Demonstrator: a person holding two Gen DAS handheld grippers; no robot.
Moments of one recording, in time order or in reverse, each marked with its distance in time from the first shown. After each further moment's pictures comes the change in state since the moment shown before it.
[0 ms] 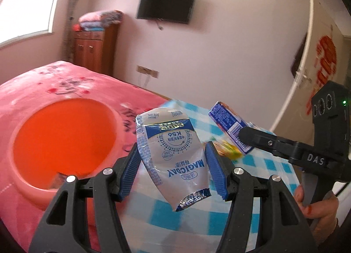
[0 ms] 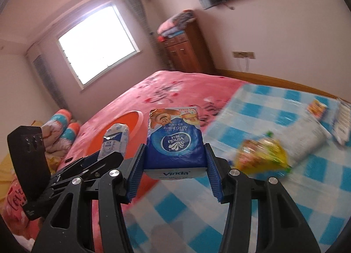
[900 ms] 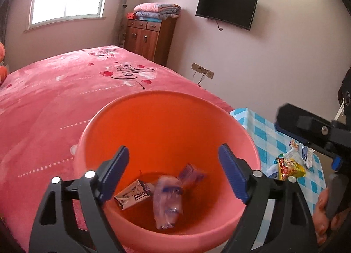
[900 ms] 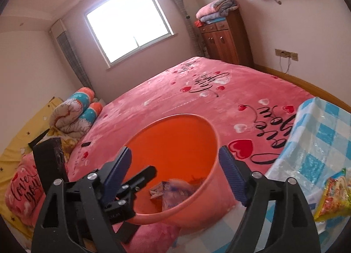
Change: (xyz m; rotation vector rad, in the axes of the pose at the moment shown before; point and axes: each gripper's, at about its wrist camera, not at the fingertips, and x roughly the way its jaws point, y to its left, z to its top) left arm 0.017 0.125 0.006 -0.164 0.026 0.271; right arm 0.121 0.093 0.027 -0.107 0.074 0.105
